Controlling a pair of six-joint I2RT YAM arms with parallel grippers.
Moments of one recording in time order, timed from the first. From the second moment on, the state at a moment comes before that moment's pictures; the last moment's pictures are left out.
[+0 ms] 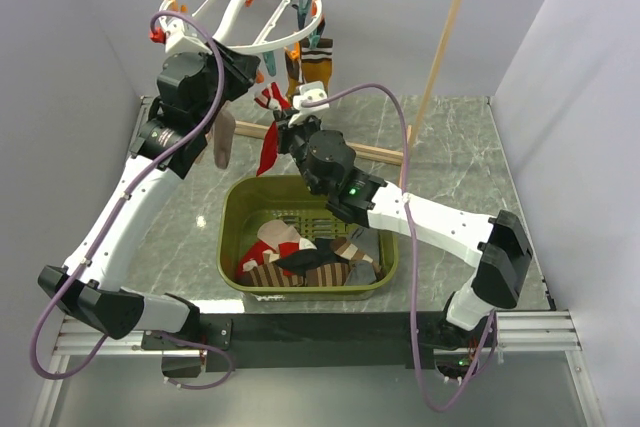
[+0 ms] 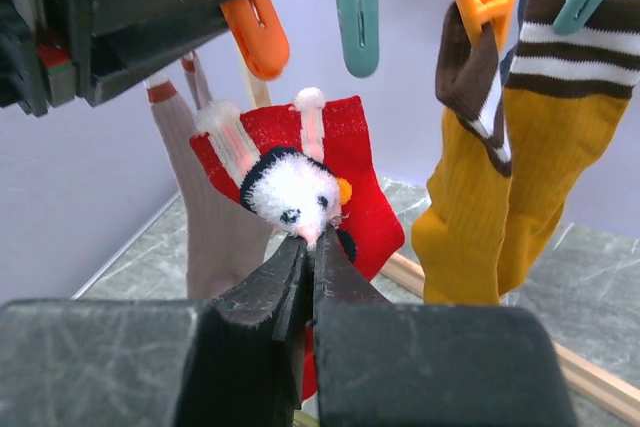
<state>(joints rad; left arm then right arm) -0.42 1.35 1.61 -0.27 -0.21 -0.76 1.02 1.60 1.39 0.38 0.58 0.03</state>
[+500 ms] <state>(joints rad) -0.43 1.35 1.59 -0.27 -0.22 -0.76 1.04 1.68 1.49 0.39 0.60 -0.03</state>
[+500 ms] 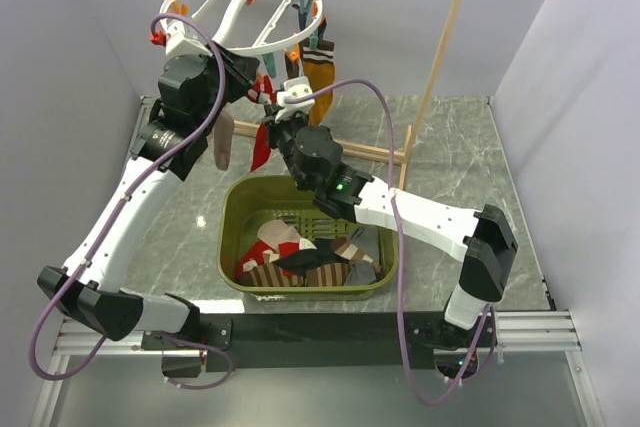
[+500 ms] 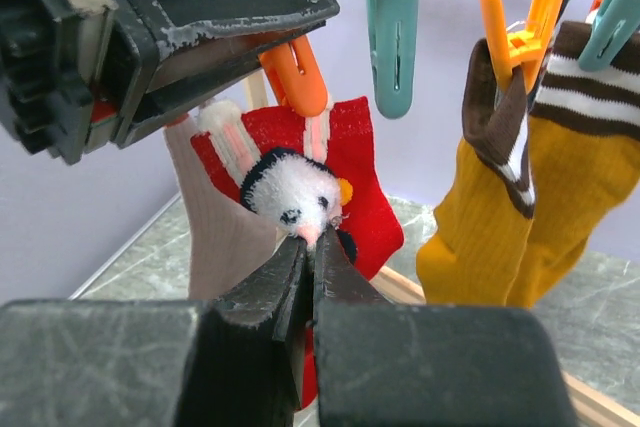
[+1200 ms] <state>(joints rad) -0.43 1.32 1.56 -0.24 -0.23 -0.73 1.04 1.70 1.51 0.43 0.62 -0.11</state>
